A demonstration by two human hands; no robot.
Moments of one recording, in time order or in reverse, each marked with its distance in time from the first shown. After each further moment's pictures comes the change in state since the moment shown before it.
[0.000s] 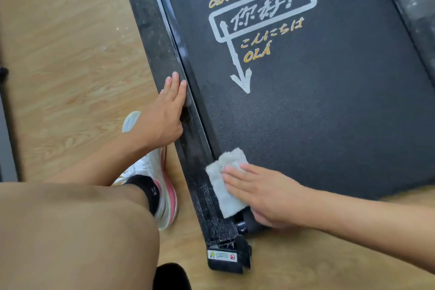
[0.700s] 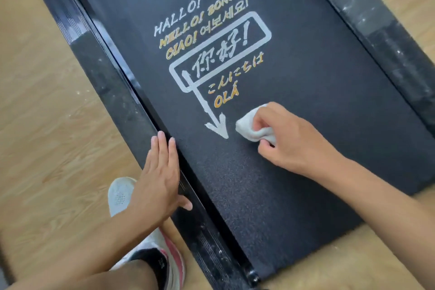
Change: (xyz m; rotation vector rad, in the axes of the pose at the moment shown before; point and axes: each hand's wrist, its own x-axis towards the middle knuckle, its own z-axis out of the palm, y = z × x) left_hand 0.017 0.020 0.005 0.202 -0.128 0.046; right_hand -0.016 0.123 -0.102 0.594 0.565 0.850
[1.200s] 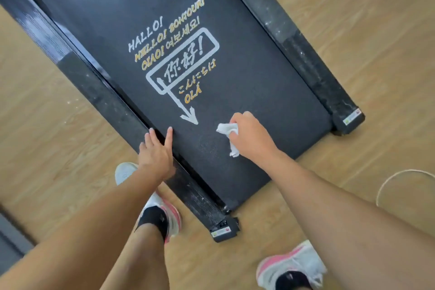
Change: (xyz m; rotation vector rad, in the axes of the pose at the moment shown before) left_hand -0.006 0.042 -0.092 0.212 -0.311 -0.142; right_hand -0.053 -0.074 -0.049 0.061 -0.089 0.568
